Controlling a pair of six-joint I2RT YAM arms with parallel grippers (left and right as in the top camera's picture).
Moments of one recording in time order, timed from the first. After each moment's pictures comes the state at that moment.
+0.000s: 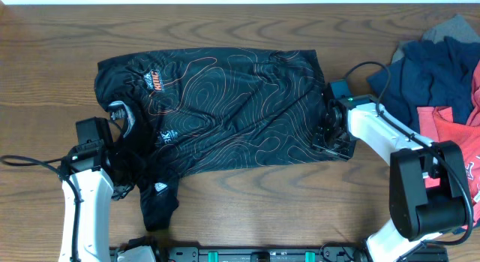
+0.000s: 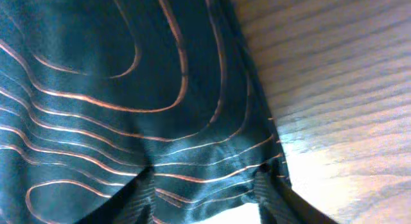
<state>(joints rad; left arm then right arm) 0.29 1.20 0.75 -0.96 0.06 -0.61 0.22 1.80 1.02 -0.83 -0.07 0.60</state>
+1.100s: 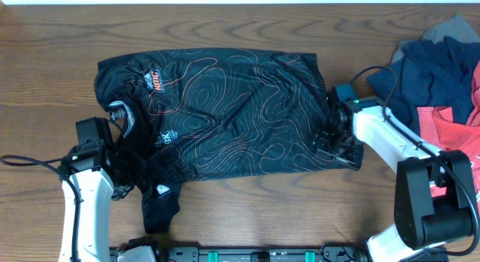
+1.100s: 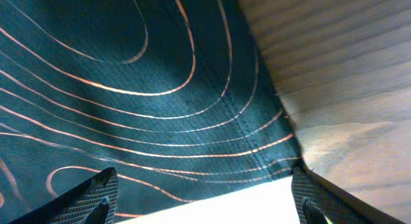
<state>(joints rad) 0.29 1.20 0.75 -0.96 0.06 -0.61 0.21 1.75 0.98 -0.90 -0.07 0.62</state>
